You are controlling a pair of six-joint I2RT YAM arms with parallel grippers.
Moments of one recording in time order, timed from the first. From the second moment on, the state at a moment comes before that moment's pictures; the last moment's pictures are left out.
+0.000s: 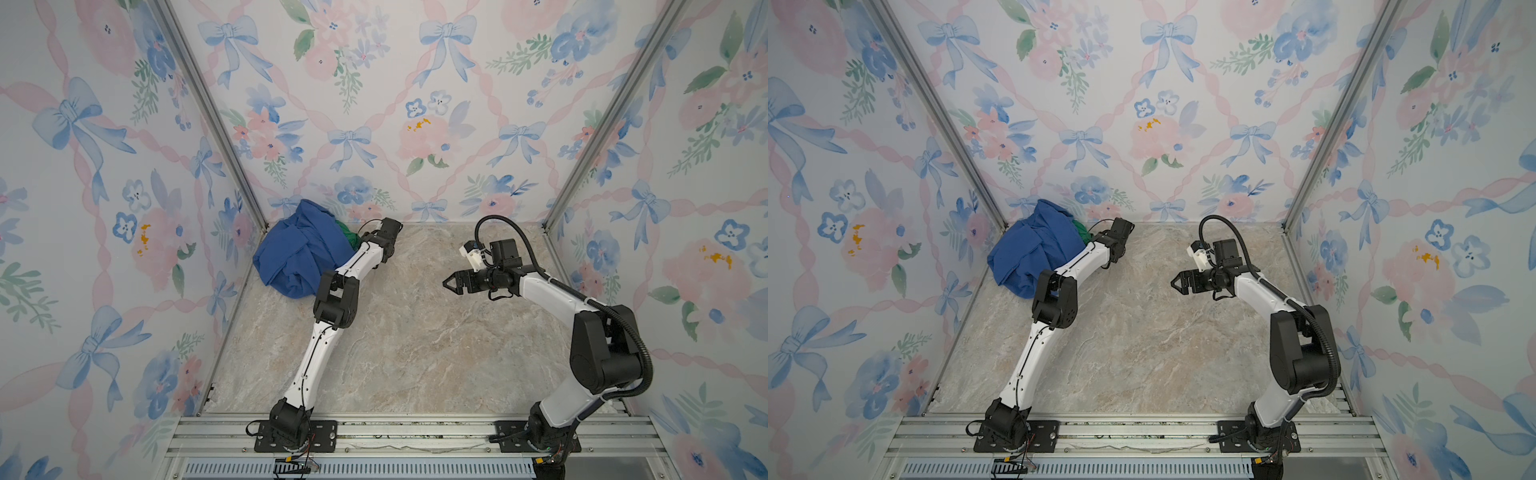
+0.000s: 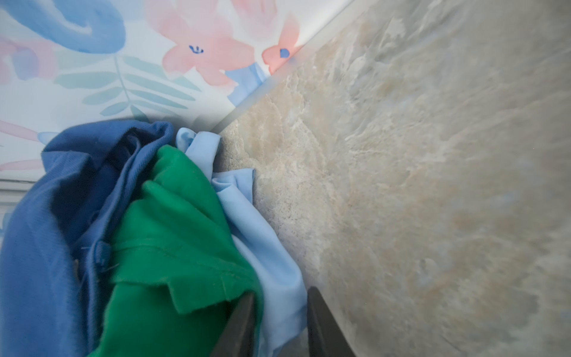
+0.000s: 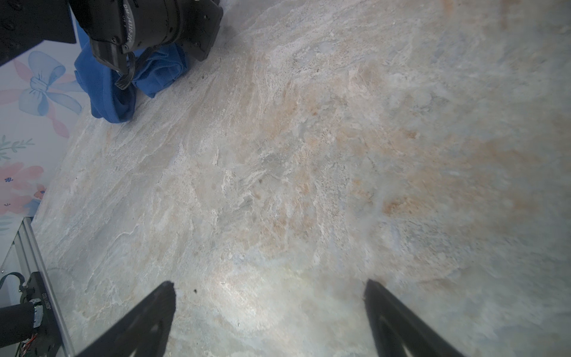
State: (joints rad) left arm -0.42 2.70 2.40 -0.62 -0.78 0.25; right arm 0.22 1.68 1.14 -0.38 -0.54 0.03
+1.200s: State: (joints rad) left arm -0.44 2.75 2.39 -0.60 -0.89 0.23; right arm 0.22 1.68 1.10 -0.35 -0.55 0.04
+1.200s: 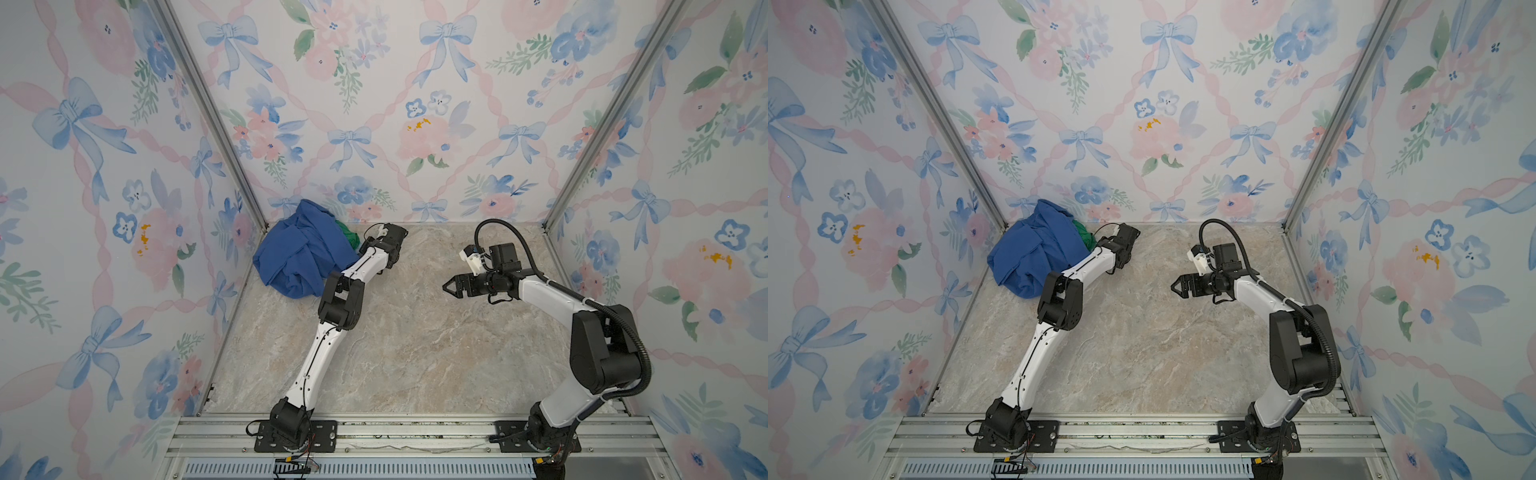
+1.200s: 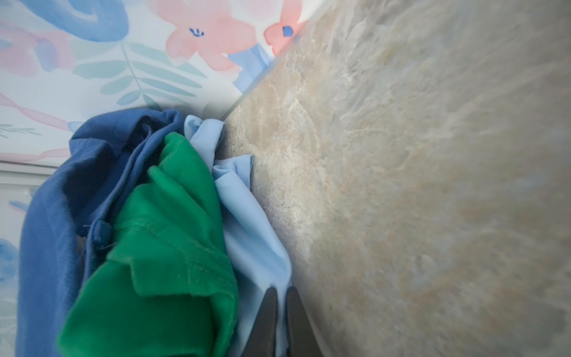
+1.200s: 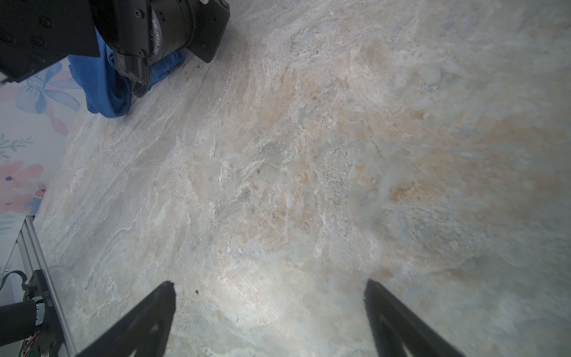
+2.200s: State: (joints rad) left arm -0.40 2.73 2.49 -0.60 -0.83 0.22; right arm 0.23 1.73 1.17 -0.36 -0.53 0.02
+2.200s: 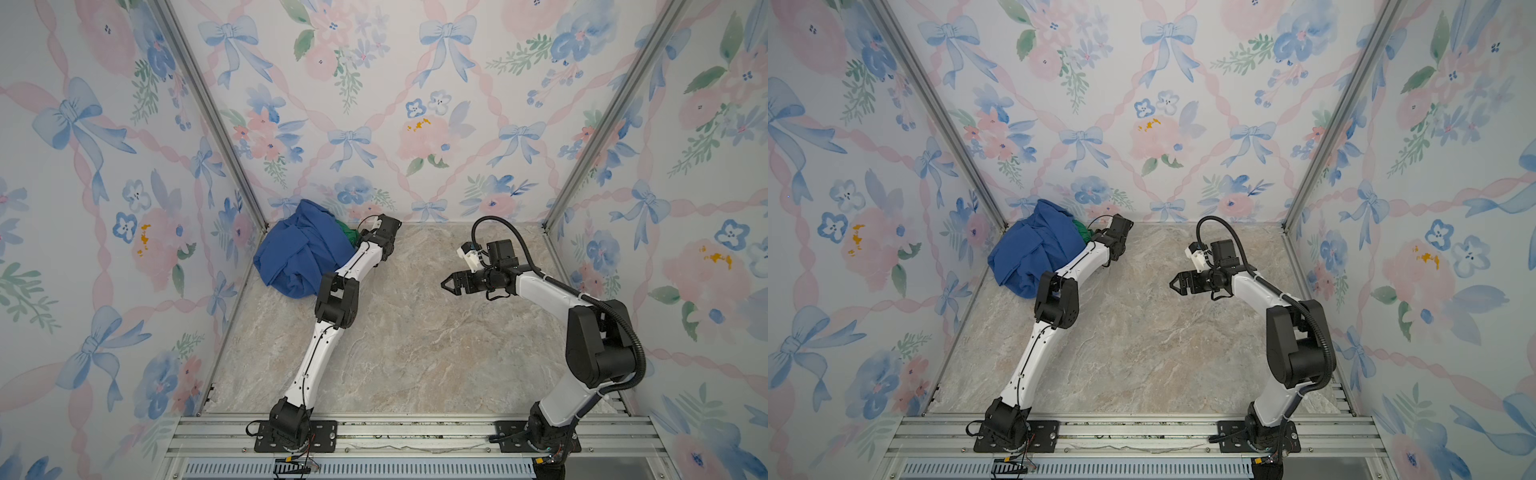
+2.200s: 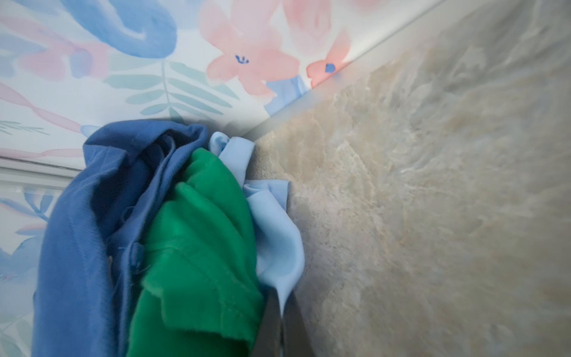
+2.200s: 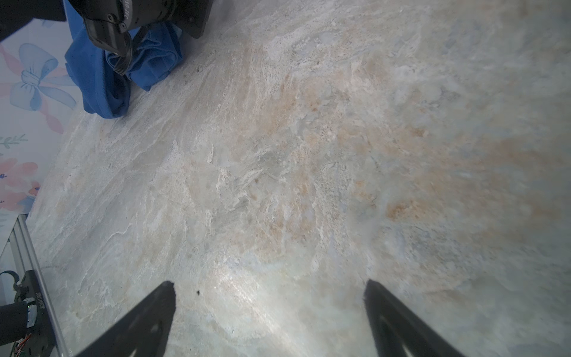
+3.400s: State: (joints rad) left arm -0.55 1.83 2.27 -0.14 0.30 -0.12; right arm 0.47 1.33 1.00 -0.30 0.01 0.12
